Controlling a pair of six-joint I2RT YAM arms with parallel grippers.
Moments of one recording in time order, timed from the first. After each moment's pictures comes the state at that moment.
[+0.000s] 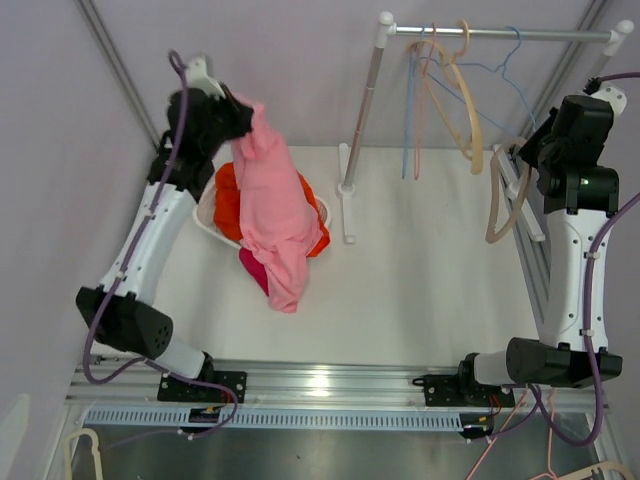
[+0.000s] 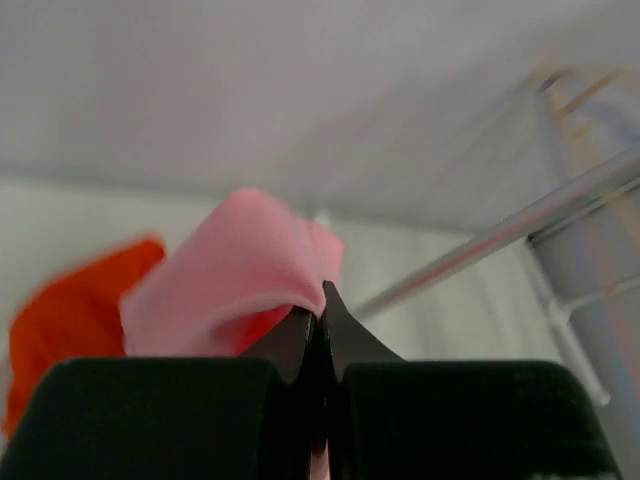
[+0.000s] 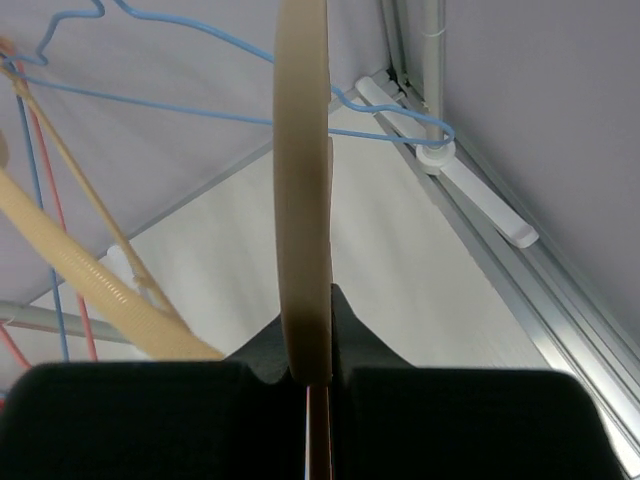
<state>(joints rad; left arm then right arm) -0.24 1.50 1.77 -0.24 0.02 -0.37 -0.11 1.37 1.84 -0.84 0.27 0.39</state>
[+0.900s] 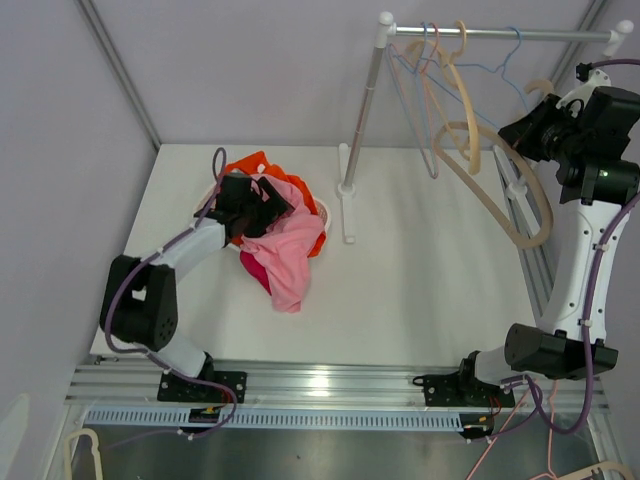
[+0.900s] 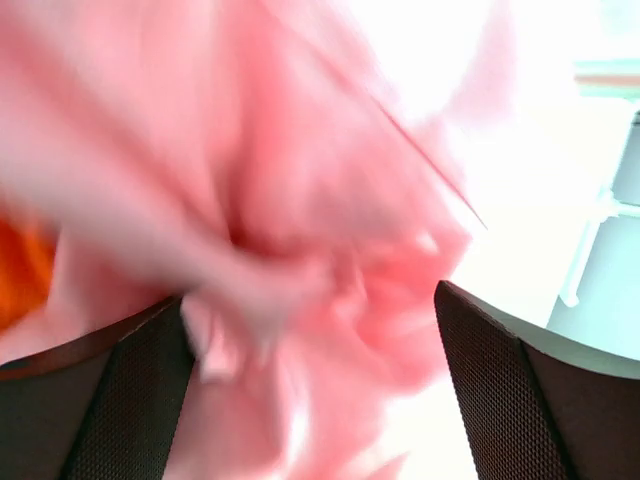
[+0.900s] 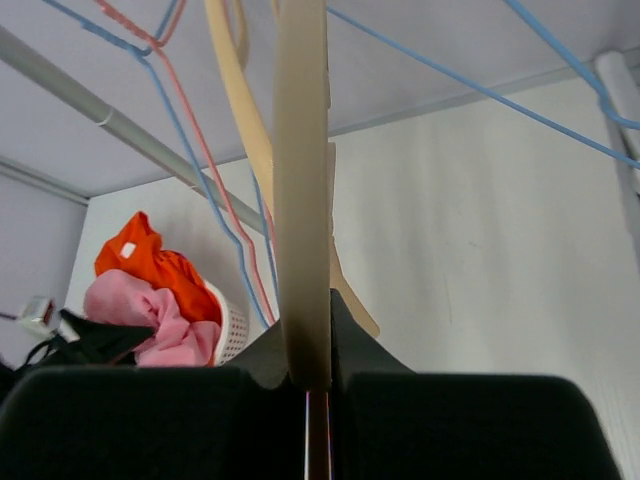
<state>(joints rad) -0.27 1.62 1.04 -0.18 0.11 -0.92 -0.23 1.44 1.94 -0.83 -0.42 0.34</state>
